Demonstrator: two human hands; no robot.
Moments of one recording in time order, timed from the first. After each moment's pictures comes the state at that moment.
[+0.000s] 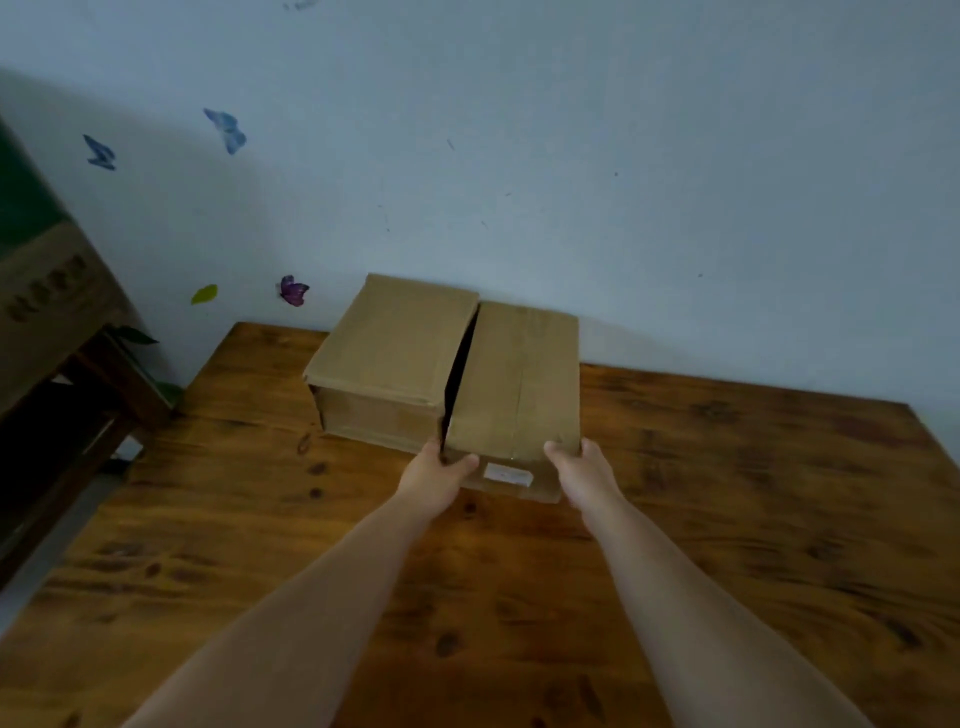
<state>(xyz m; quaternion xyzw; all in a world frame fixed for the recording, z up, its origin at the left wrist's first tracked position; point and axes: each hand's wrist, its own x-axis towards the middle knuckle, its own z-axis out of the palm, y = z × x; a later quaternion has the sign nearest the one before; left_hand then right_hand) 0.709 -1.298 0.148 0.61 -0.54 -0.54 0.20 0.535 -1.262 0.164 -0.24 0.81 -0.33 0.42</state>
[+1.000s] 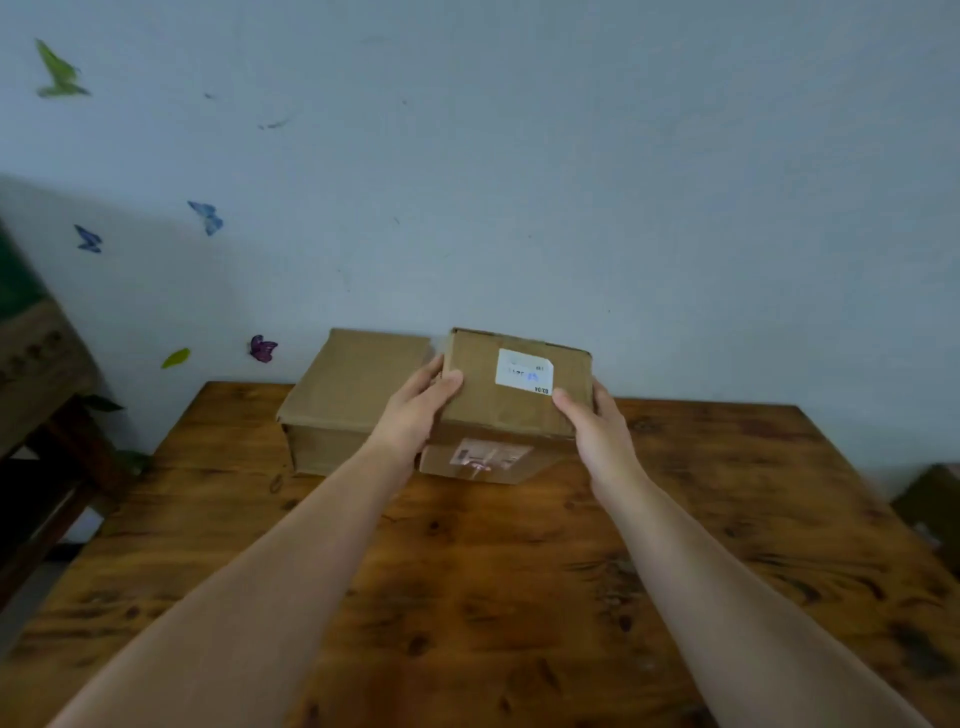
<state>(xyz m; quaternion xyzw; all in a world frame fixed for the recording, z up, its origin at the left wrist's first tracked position) 0.697 -1.275 0.280 0.42 -0.49 -0.66 0.37 0.507 -1.209 0.264 -0.32 0.65 -0.59 0.35</state>
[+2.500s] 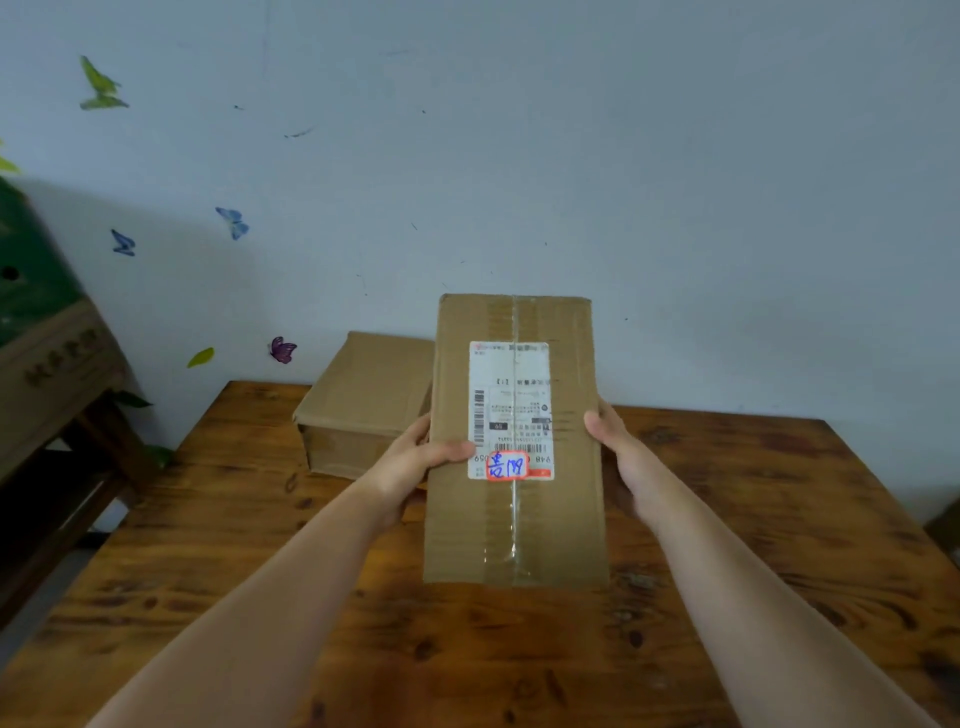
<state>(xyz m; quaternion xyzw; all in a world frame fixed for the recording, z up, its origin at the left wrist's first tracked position) 0.719 -1.262 0.249 0.43 -0.52 -0.69 0.27 0.471 -1.202 0.248 -0.38 0.57 -0.51 0.52</state>
